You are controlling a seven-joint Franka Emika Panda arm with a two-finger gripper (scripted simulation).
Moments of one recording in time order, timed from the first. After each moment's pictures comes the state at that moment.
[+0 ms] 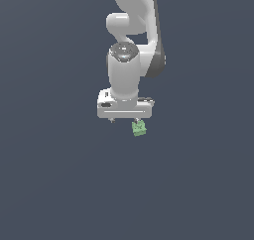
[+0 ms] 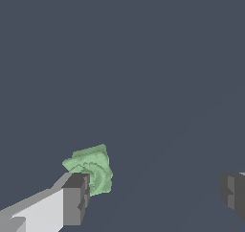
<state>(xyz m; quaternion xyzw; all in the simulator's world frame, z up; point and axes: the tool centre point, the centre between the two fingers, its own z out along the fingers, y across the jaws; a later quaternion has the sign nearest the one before) -0.001 -0.010 0.173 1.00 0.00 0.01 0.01</state>
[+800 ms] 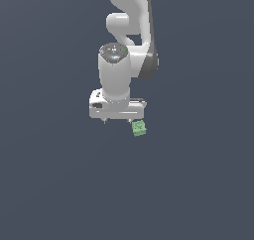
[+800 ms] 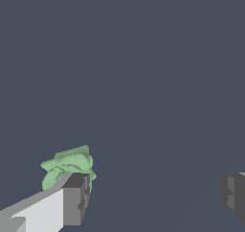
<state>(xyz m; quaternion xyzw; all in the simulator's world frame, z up) 0.000 -0.038 0.171 1.00 0.00 0.01 0.01</state>
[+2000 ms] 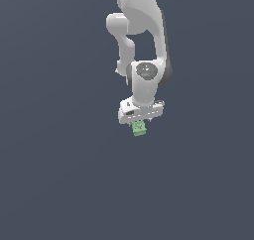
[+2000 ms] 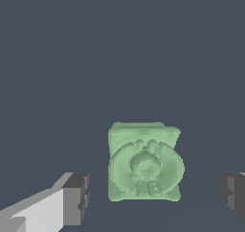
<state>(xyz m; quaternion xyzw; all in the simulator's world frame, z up) -0.051 0.062 0.092 0.99 0.13 0.00 0.00</state>
